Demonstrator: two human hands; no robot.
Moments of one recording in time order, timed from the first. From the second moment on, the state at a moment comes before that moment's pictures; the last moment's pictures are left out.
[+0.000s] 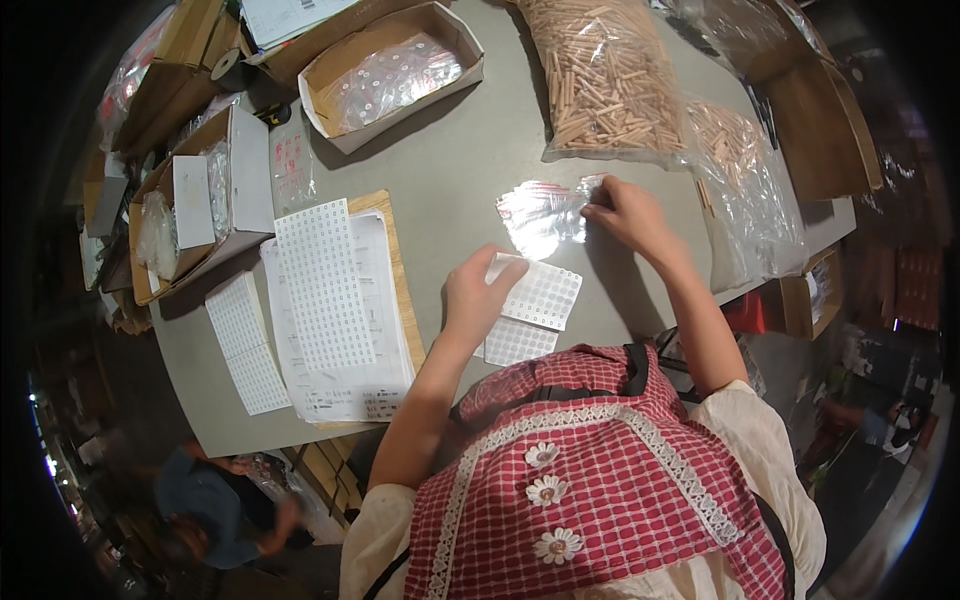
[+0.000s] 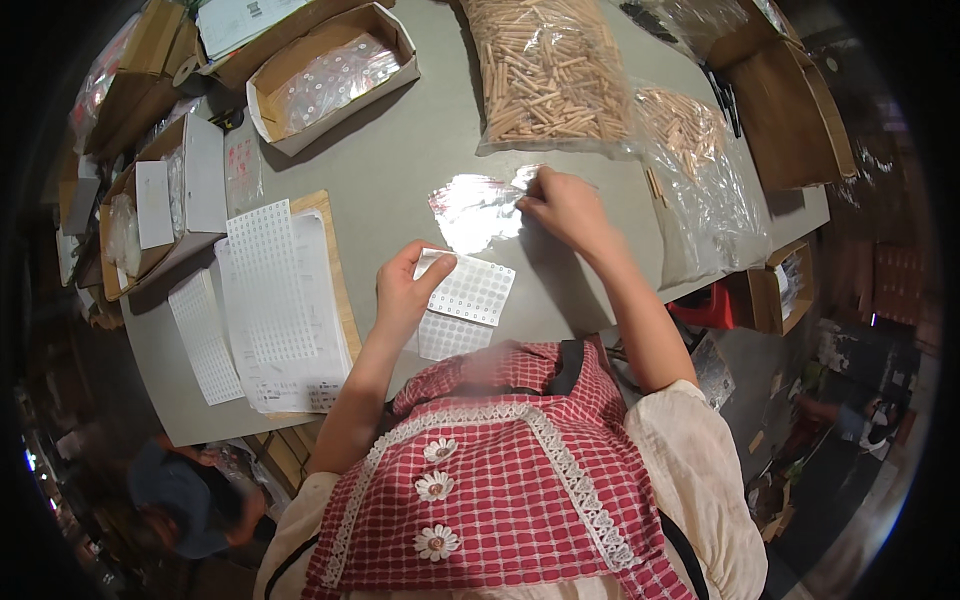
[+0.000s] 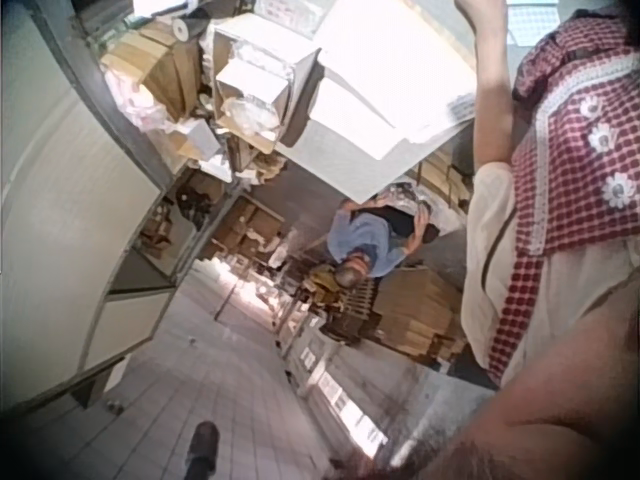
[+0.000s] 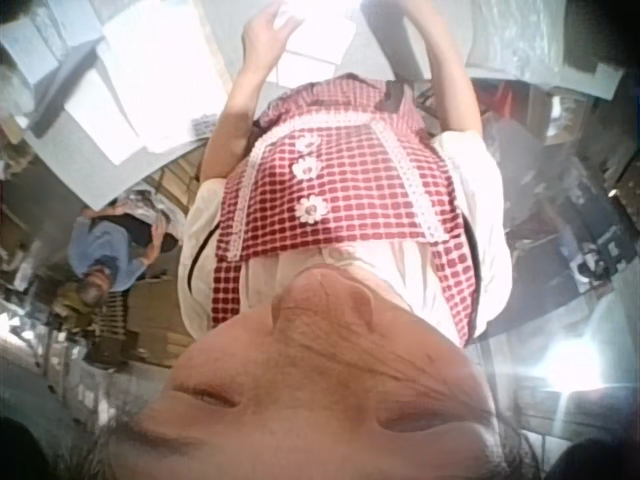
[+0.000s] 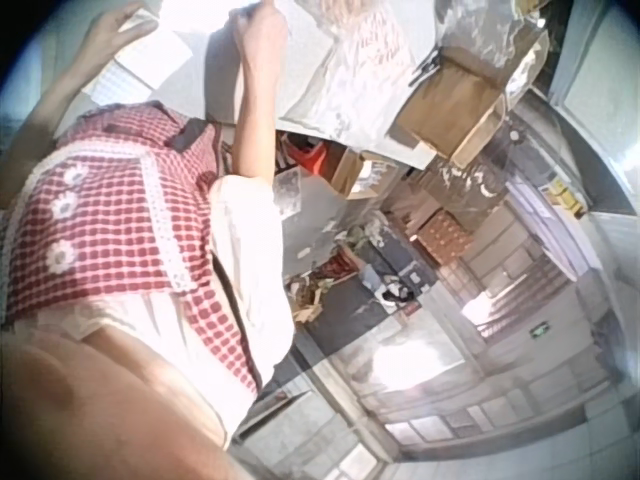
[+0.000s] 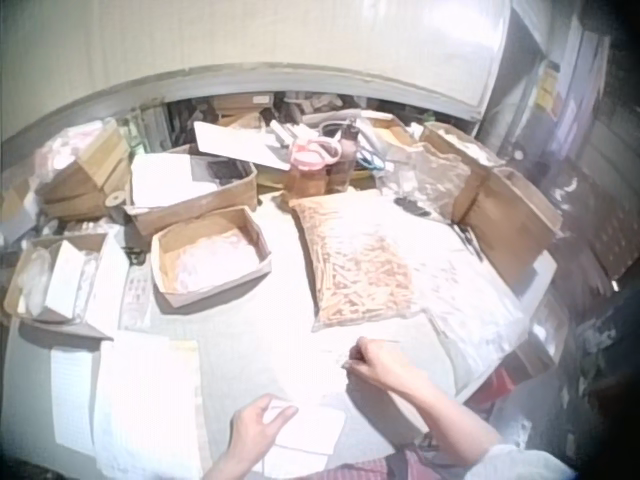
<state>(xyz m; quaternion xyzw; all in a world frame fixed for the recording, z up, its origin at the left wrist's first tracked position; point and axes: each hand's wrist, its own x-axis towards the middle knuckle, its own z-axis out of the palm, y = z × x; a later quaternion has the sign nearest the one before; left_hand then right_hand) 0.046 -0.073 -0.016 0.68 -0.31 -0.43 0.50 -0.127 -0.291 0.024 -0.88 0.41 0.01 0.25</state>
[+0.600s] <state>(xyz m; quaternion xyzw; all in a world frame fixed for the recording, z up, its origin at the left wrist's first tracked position) 0.048 -0.073 -0.022 0.67 -0.29 -0.45 0.52 -0.122 -0.276 0.032 -0.91 0.37 -0.01 0.20</state>
